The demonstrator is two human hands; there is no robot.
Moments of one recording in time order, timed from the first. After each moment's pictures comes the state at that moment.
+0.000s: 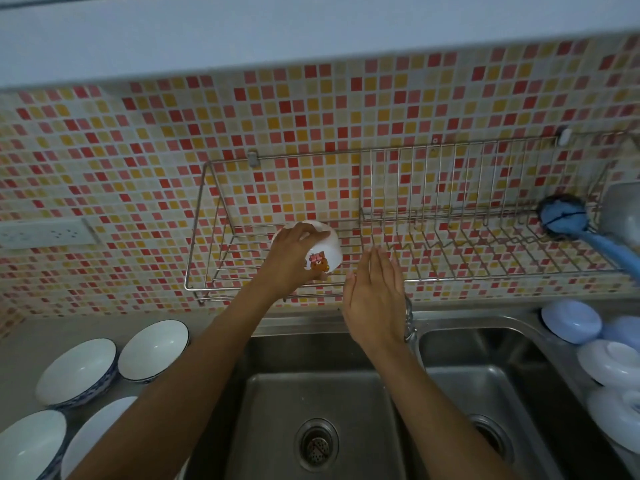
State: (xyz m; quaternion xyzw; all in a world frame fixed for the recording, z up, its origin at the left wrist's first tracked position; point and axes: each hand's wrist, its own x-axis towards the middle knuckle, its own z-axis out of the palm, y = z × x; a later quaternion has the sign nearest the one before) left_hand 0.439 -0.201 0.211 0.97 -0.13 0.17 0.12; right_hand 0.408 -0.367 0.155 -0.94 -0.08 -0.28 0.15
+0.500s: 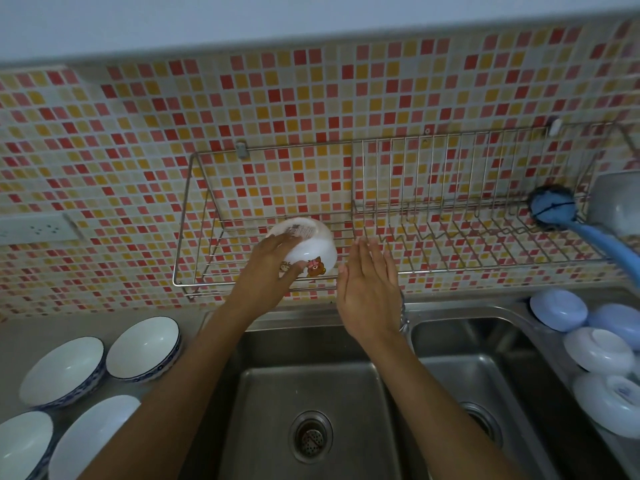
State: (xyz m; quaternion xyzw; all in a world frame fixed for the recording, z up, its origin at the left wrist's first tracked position) left_hand 0.409 -0.185 0.186 0.96 -0.07 0.18 0.22; right_hand 0.410 -0.369 0.154 -0.94 -0.10 -0.29 0.16
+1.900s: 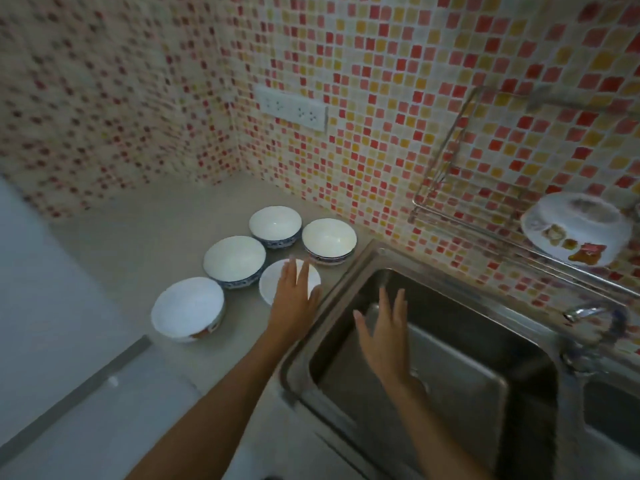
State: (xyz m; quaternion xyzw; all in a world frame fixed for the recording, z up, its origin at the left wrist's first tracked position) left_hand 0.170 -0.028 0.043 0.89 0.36 0.12 0.25; right_hand 0.256 -0.189 0.021 -0.89 -0.28 0.07 0.34
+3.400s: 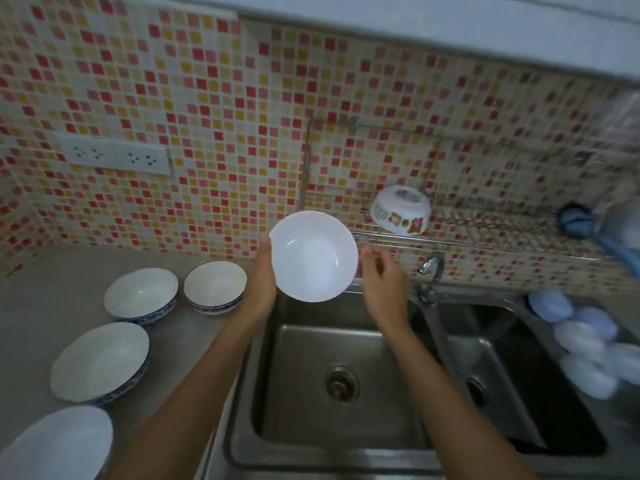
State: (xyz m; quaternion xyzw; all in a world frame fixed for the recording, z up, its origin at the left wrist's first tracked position) left_hand 0.253 -0.046 0.157 0.57 0.16 0.09 0.80; right_hand 0.269 -0.225 0.180 -0.81 -0.05 -0.16 0.56
